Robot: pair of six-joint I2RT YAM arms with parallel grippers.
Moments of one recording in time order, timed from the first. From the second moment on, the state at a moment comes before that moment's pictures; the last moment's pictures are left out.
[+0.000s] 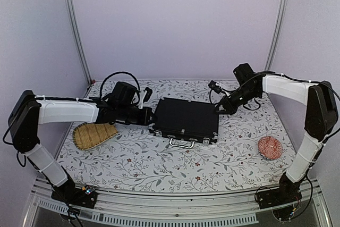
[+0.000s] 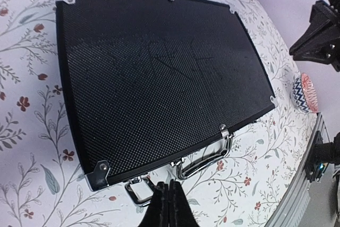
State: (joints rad) left arm -0.69 1.60 0.98 -0.06 0.21 -0.44; right arm 0.39 1.74 1.35 -0.71 -0.63 -0.46
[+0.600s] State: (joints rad) left arm -0.70 1.72 0.97 -0.07 0.26 -0.42; right arm 0.42 1.94 1.32 -0.62 -0.72 -0.44
